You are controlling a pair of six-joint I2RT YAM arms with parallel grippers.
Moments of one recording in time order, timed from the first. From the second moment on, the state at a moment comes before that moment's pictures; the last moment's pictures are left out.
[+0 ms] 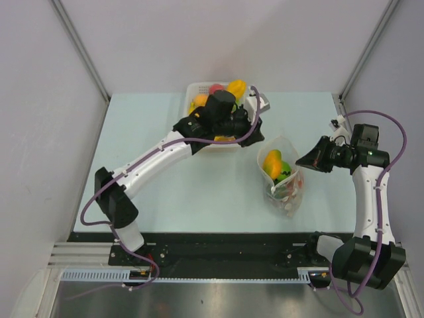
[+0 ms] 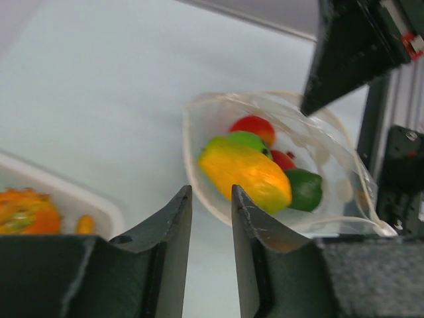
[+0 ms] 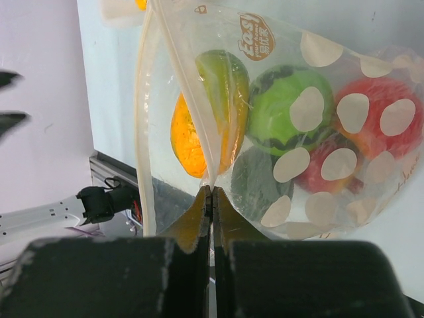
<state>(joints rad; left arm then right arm) -0.81 1.72 1.74 -0.39 0.37 0.10 -0.27 1.12 1.11 -0.96 -0.80 0.20</state>
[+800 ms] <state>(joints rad) -0.33 2.19 2.07 -0.51 0.08 -0.07 -0.26 1.10 1.10 -0.96 -0.80 0.18</state>
